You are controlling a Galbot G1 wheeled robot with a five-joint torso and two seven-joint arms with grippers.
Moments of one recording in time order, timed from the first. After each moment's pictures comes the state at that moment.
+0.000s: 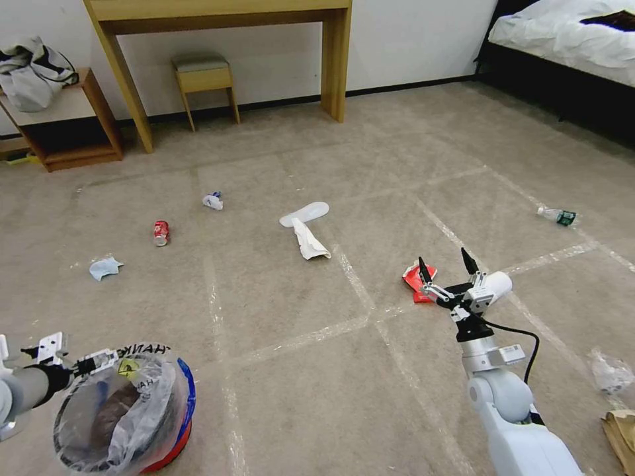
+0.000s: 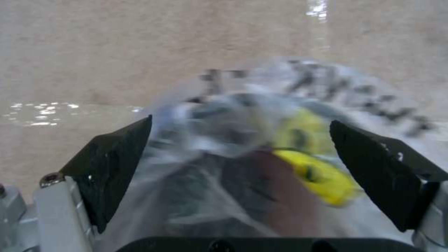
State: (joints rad) left arm 1.69 -0.66 -0.96 -1.85 -1.44 0.74 -0.38; right arm -1.22 1.25 0.55 1.63 0.37 0.54 -0.25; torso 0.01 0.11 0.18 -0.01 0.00
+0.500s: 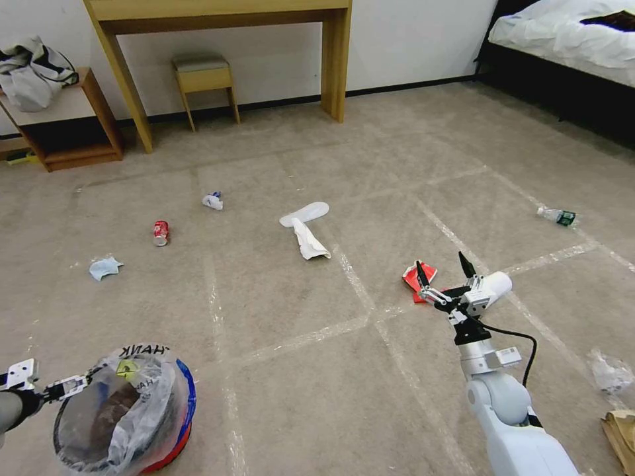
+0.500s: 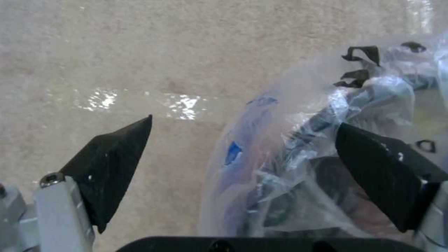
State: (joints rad) left arm 1.71 -0.67 -0.98 -1.72 -1.28 0.74 -0.32; right arm -1.23 1.25 0.55 1.62 0.36 0.54 -0.25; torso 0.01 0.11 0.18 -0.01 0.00
